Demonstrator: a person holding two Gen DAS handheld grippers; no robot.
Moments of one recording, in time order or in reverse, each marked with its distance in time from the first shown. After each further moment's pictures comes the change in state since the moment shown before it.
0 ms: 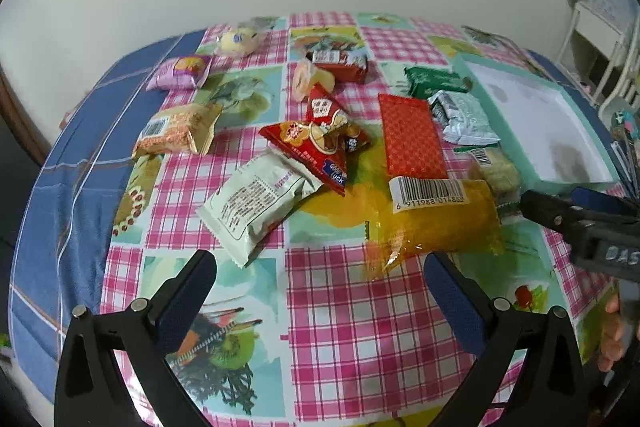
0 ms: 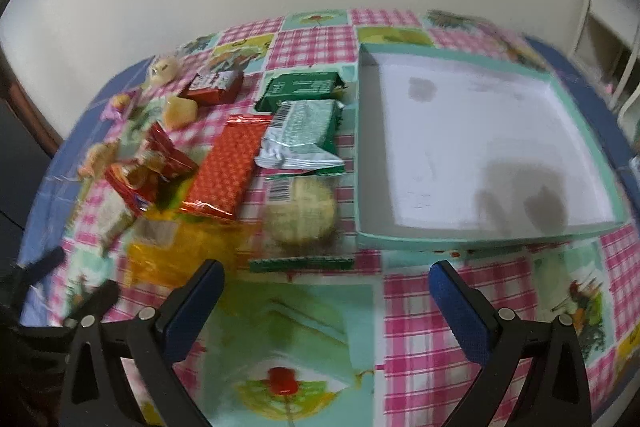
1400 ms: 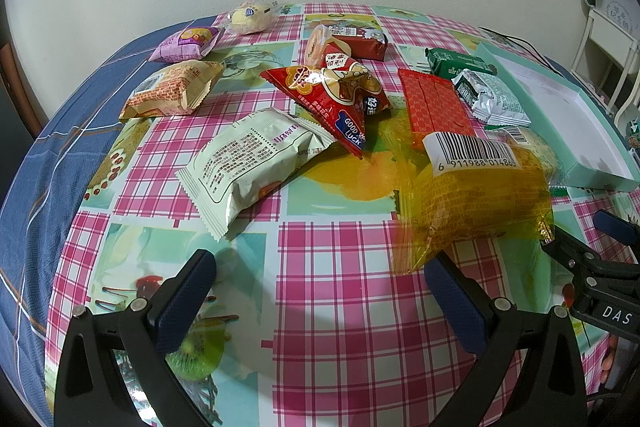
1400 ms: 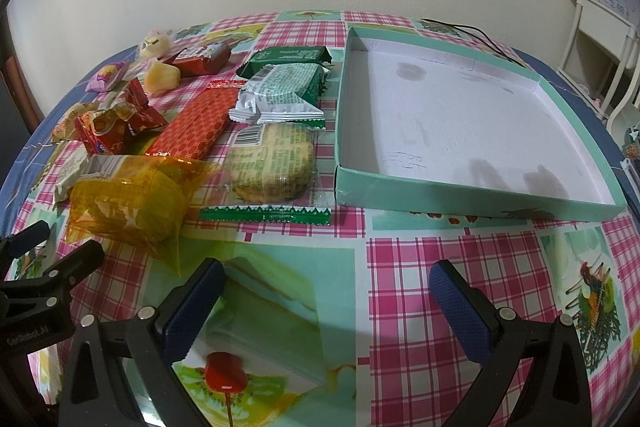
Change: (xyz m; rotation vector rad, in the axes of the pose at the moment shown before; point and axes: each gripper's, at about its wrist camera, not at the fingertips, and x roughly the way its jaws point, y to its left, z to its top) left arm 0.040 0.001 -0.041 -0.047 -0.076 0.033; right arm 0.031 -0.008 -0.047 -0.083 -0.120 -0.110
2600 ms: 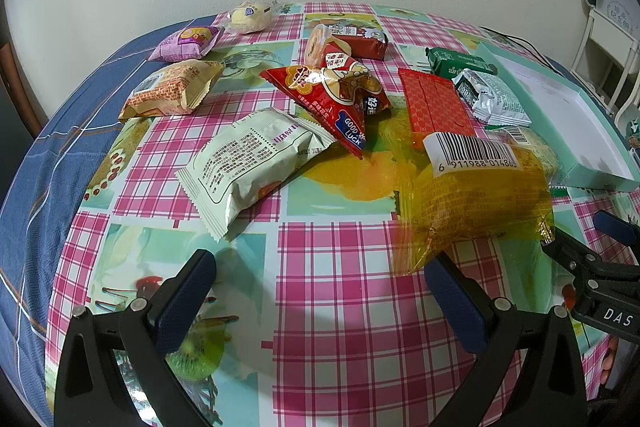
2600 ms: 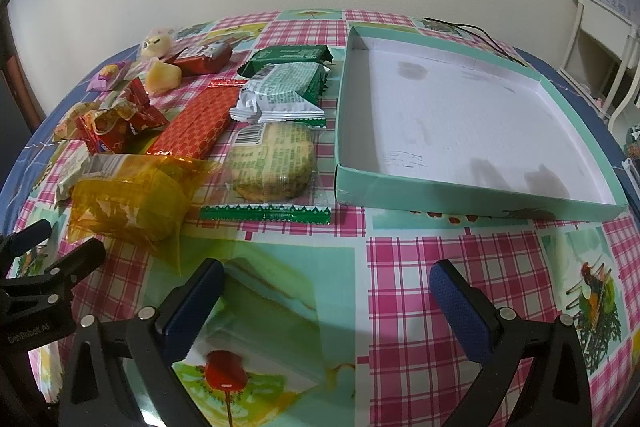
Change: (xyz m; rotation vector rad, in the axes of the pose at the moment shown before) left arm 0.000 0.000 0.001 0.000 0.002 0.000; right arm -0.001 -0.001 0.001 -0.005 0.004 0.006
